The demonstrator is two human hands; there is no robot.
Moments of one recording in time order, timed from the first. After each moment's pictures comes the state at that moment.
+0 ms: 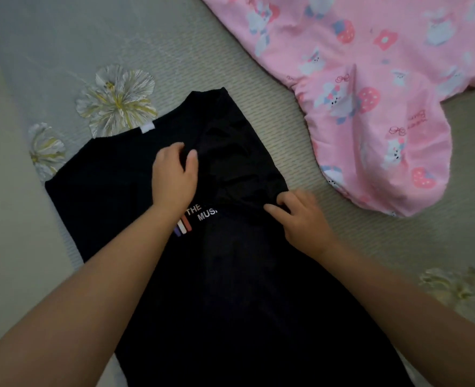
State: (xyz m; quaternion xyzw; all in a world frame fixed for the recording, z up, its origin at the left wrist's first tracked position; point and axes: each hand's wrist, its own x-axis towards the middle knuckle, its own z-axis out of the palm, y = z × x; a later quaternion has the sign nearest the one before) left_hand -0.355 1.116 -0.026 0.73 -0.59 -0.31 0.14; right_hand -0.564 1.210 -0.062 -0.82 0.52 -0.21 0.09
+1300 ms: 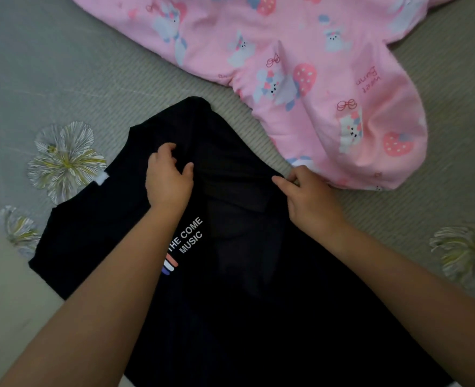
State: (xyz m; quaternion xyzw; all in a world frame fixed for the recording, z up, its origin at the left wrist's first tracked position) left_hand -0.419 1.071 -0.046 0.70 -0.66 -0.27 0.03; right_hand -0.601 1.197 -0.055 -0.58 0.75 -0.13 0.29
